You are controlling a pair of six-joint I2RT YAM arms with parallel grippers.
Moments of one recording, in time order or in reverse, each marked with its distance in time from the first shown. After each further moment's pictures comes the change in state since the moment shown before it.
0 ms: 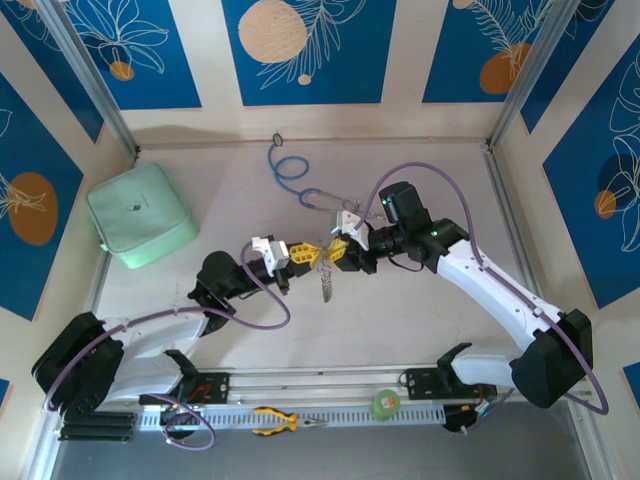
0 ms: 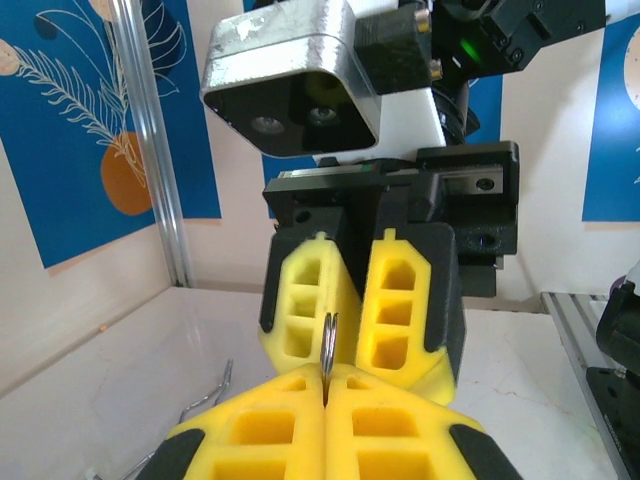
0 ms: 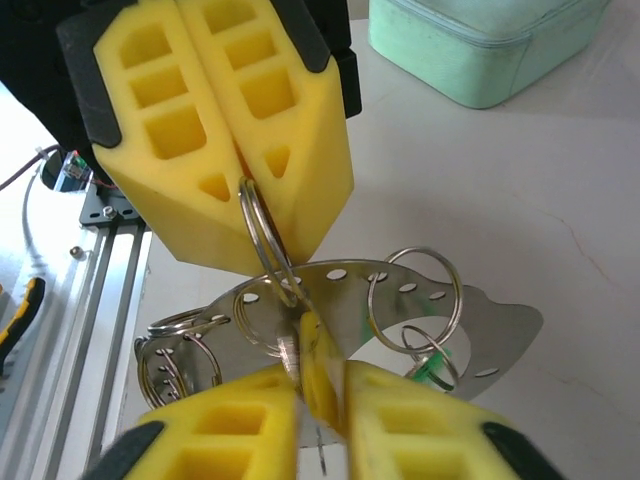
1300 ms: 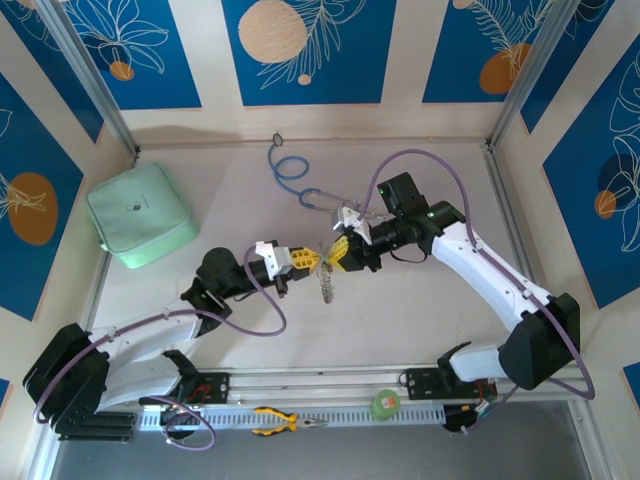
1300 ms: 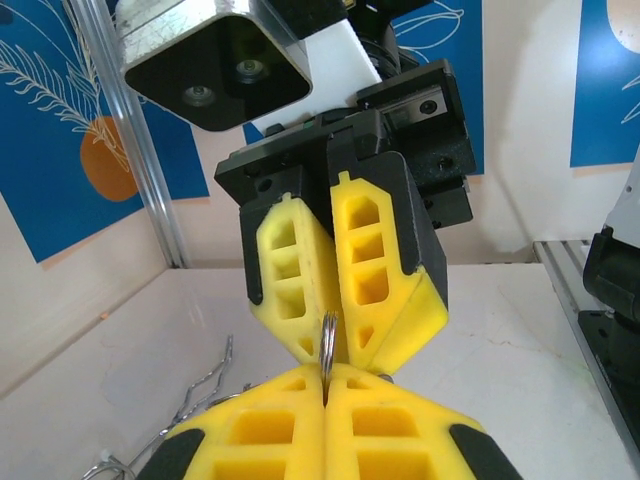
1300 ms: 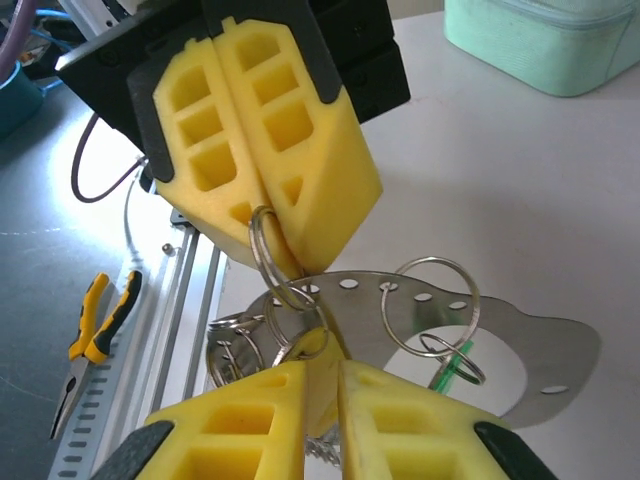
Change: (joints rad) left arm 0.000 -0.076 0.029 -0.200 0.038 0.127; right arm -0.054 0.104 0.125 -0.231 -0.179 -0.109
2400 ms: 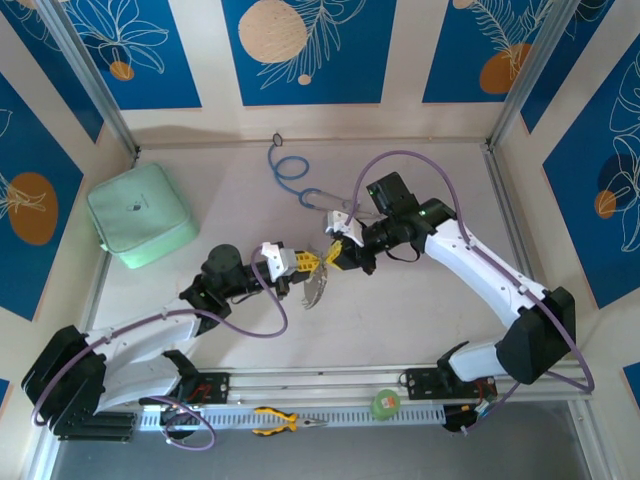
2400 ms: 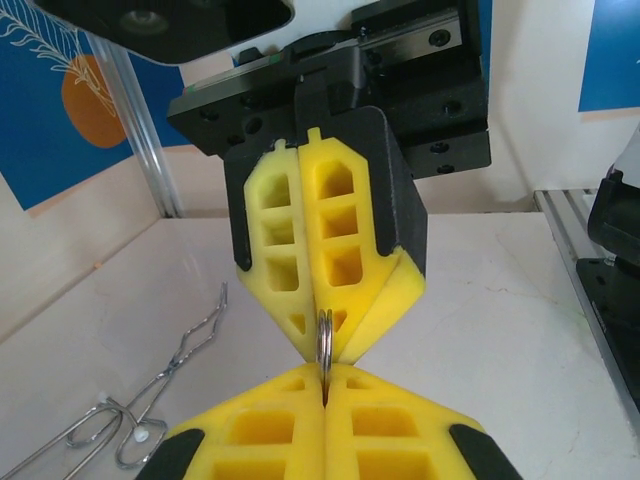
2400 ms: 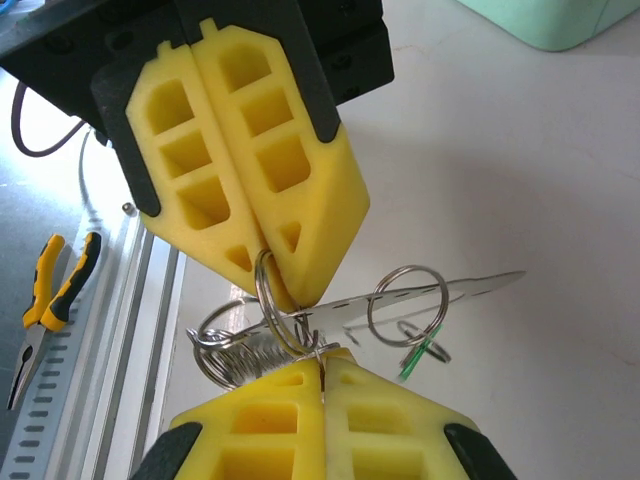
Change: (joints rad) left arm 0.000 -0.014 0.019 -0.169 -0.011 0.061; right arm 0.055 0.042 0.054 -0.048 0.153 -0.027
